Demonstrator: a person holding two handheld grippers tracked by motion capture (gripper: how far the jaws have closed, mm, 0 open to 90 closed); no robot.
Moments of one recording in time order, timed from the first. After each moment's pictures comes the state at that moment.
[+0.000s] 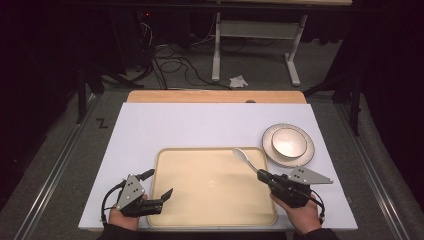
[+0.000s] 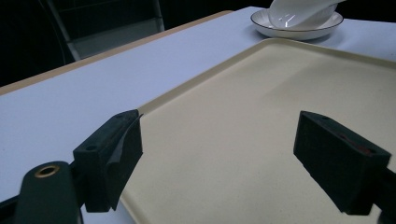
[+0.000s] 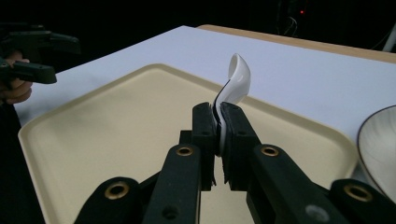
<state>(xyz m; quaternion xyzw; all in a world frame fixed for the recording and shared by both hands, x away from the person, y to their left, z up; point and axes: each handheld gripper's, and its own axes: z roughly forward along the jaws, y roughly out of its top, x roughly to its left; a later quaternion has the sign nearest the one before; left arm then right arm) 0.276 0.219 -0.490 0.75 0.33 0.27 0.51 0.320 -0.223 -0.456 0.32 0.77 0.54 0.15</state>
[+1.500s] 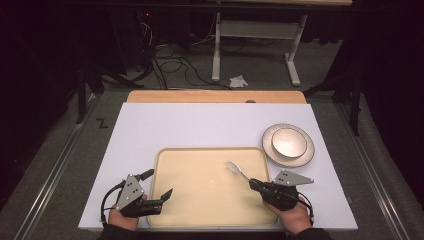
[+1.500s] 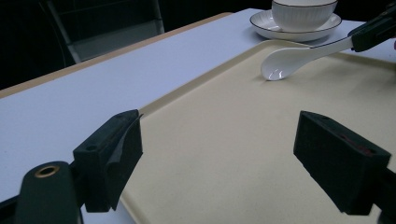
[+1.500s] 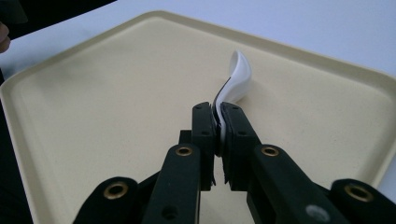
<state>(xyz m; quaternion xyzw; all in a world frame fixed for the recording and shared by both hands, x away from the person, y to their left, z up) 0.275 0.219 -0.489 0.75 0.32 0.27 0.51 0.327 -0.210 -0.494 0.33 0.80 0.48 0.11</state>
